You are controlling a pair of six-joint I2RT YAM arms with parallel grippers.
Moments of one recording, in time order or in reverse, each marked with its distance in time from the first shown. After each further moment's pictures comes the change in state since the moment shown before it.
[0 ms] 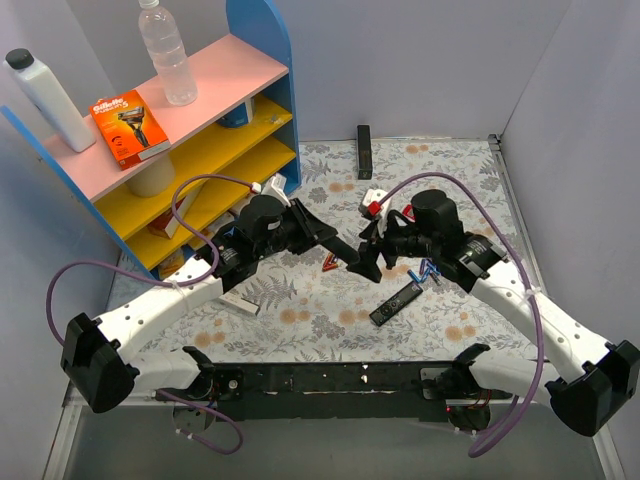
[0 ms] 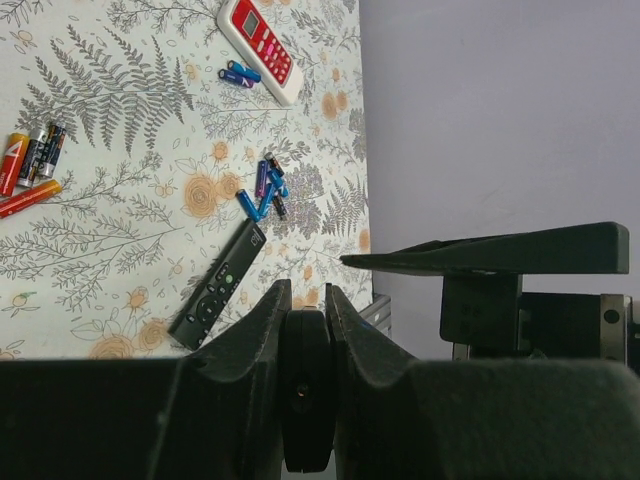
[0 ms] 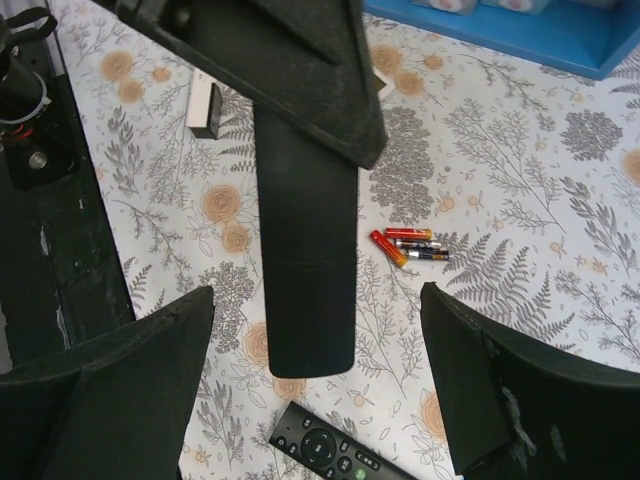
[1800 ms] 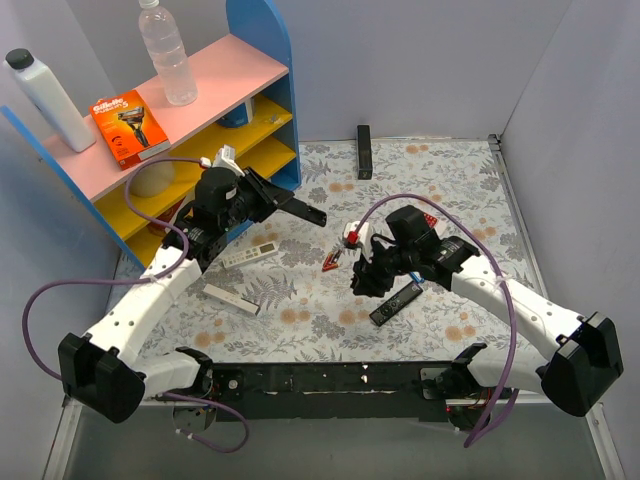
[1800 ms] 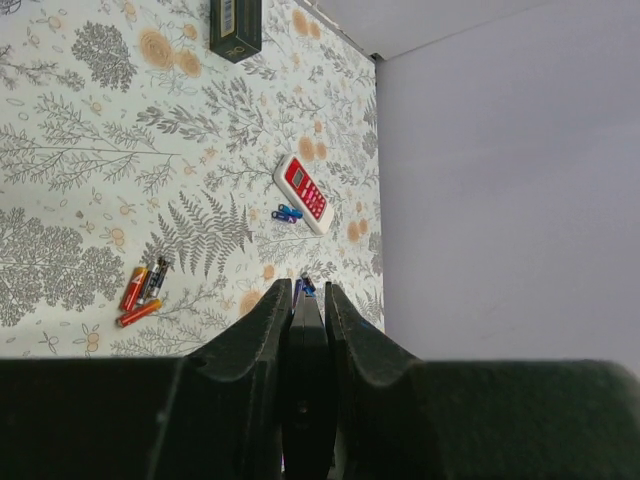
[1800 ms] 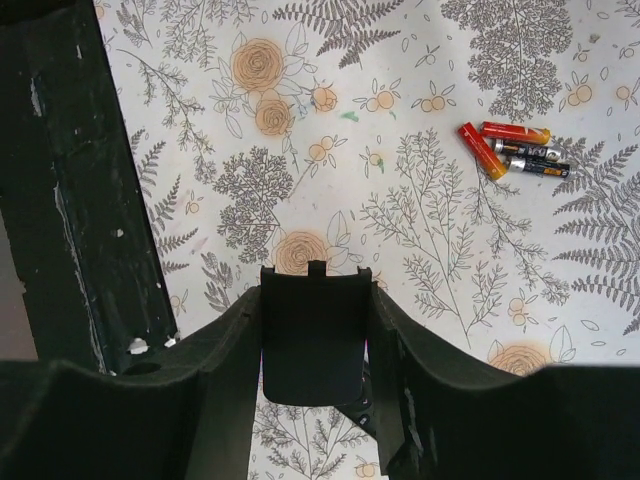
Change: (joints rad) left arm 0.309 -0.026 0.082 -0.066 0.066 0.105; right arm 0.060 0.122 -0.079 -0.130 -0.032 -0.156
